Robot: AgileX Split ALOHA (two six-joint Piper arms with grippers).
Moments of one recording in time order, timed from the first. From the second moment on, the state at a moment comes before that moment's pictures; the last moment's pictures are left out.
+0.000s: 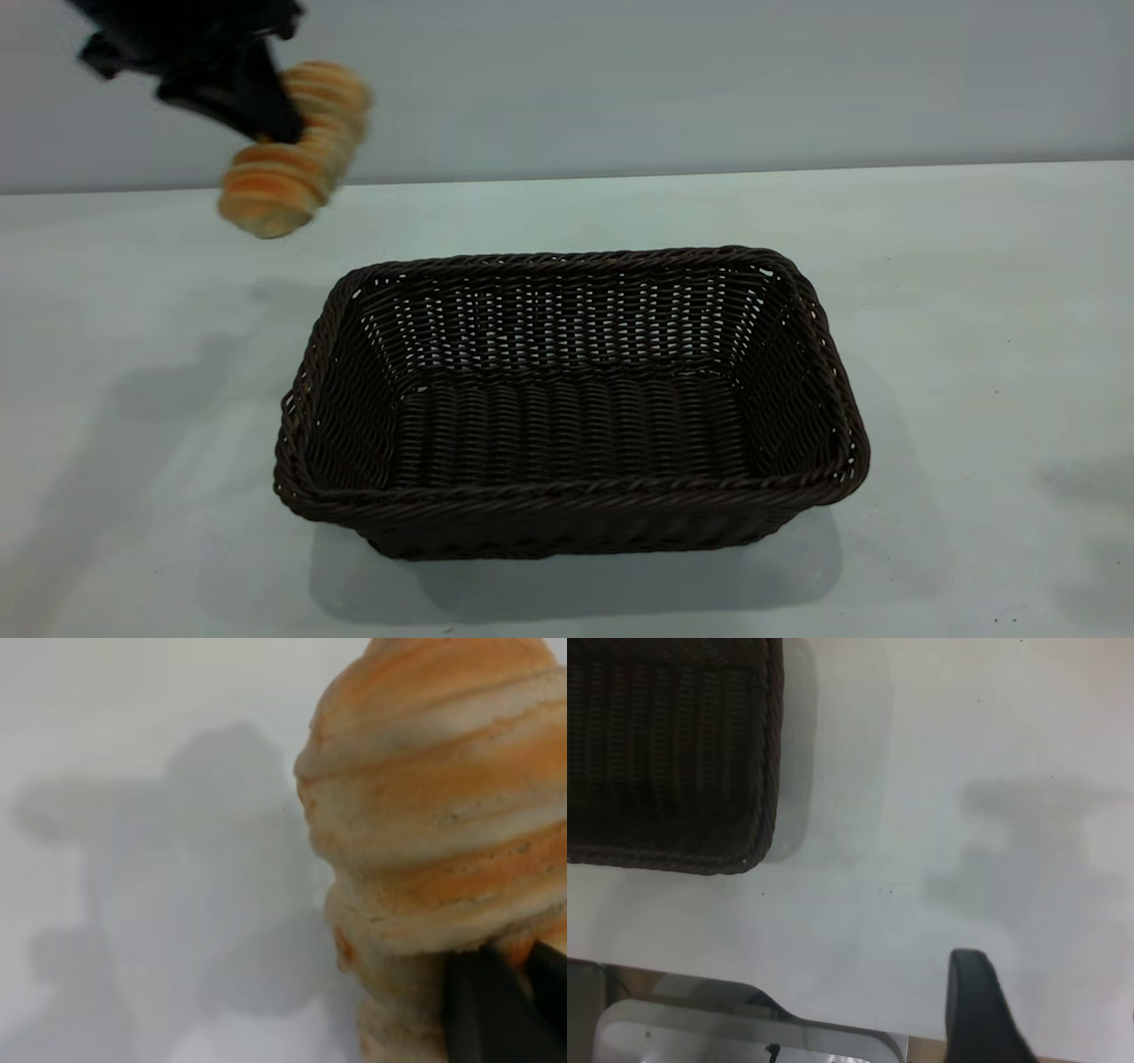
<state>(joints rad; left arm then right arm) -0.14 2.00 -1.47 -0.47 0.69 0.46 -0.07 1.25 -1.22 0.23 1.24 -0.19</state>
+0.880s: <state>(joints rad) -0.43 2.06 -1.48 -0.37 0.92 0.48 -0.07 1.25 -1.22 0.23 1.24 -0.19</state>
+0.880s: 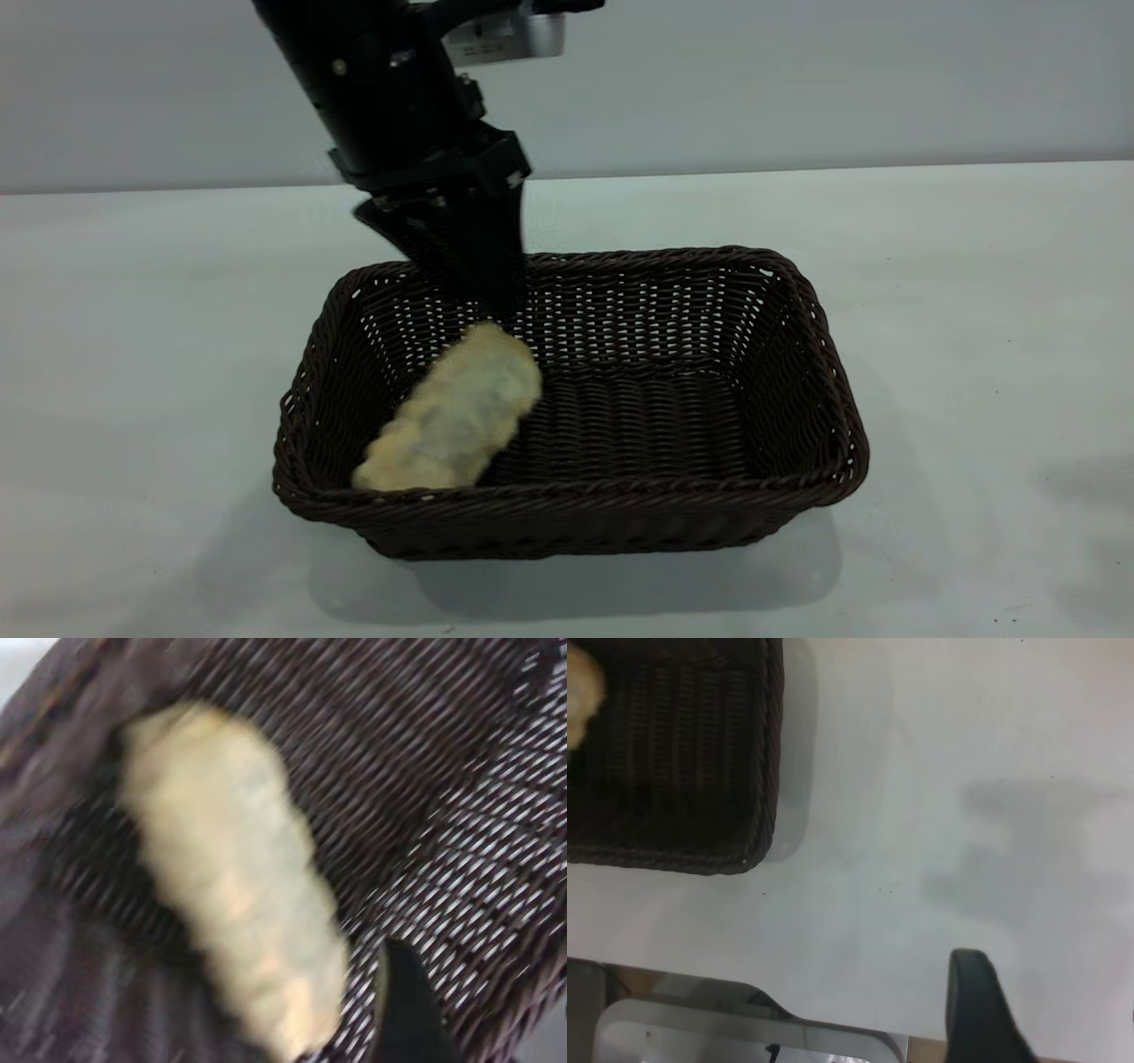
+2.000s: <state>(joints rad) -0.27 0.96 -1.19 0.08 1.17 0.11 -0.07 0.84 -0.94 0.23 1.24 -0.20</state>
